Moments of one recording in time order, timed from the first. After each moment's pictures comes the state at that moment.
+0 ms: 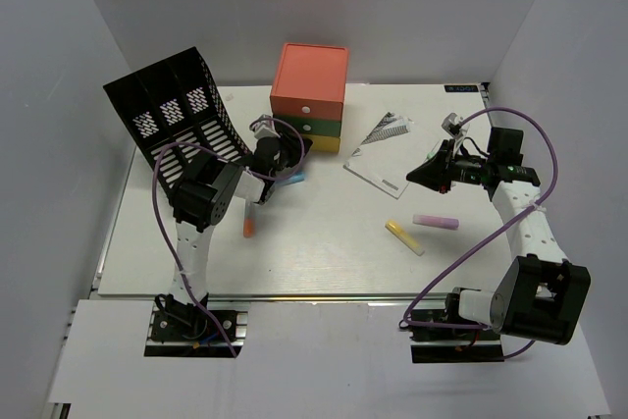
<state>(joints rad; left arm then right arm) -0.44 2.19 1.04 0.94 -0.01 -0.95 -0.15 1.25 0.94 -0.51 -1.24 -0.46</state>
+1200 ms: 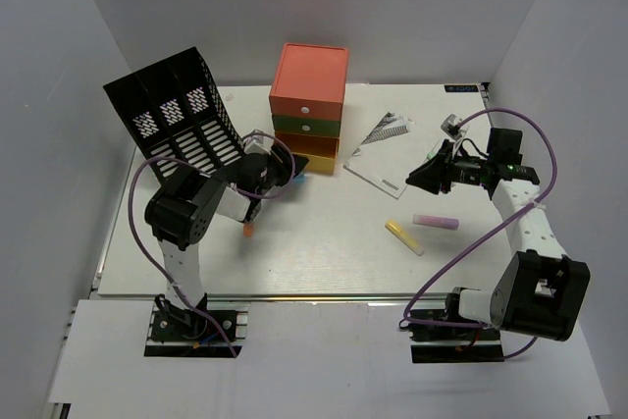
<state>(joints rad) -0.44 1.97 0.74 0.97 0.08 -0.94 -0.15 1.27 0.94 -0.54 -1.22 -0.48</state>
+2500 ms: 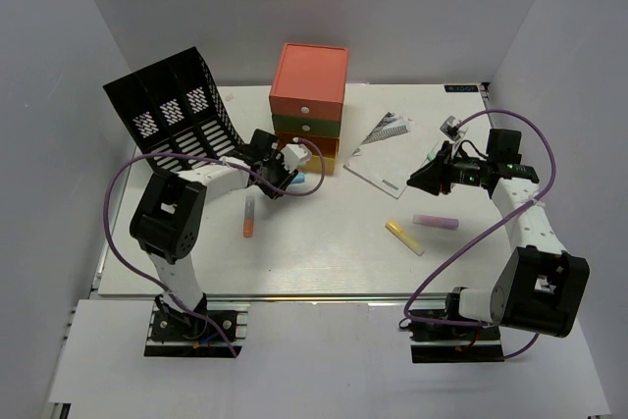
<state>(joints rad) -0.44 1.83 1.11 -0.29 0.20 0.42 -0.16 1.29 0.94 -0.56 -1.19 -0.51</state>
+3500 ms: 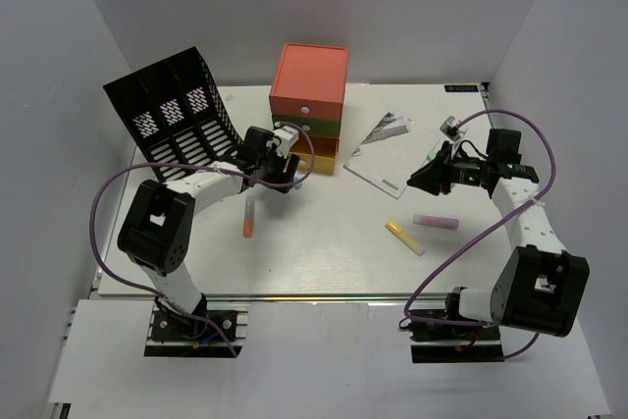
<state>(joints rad) -0.44 1.73 1.04 -0.14 0.13 0.15 -0.16 1.29 0.94 -0.56 -1.18 -0.52</state>
